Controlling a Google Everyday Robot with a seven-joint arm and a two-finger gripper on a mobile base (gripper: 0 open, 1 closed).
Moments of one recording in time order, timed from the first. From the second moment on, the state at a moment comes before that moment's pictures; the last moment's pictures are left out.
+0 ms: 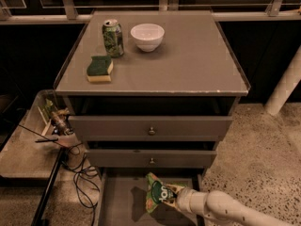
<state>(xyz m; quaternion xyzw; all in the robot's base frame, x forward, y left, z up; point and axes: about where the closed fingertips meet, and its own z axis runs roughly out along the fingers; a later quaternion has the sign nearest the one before) 0.478 -0.094 0.309 -0.55 0.70 0.15 0.43</state>
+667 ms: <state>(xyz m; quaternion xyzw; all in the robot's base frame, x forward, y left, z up) 0.489 -0.147 0.418 -0.56 0.70 0.11 0.42</state>
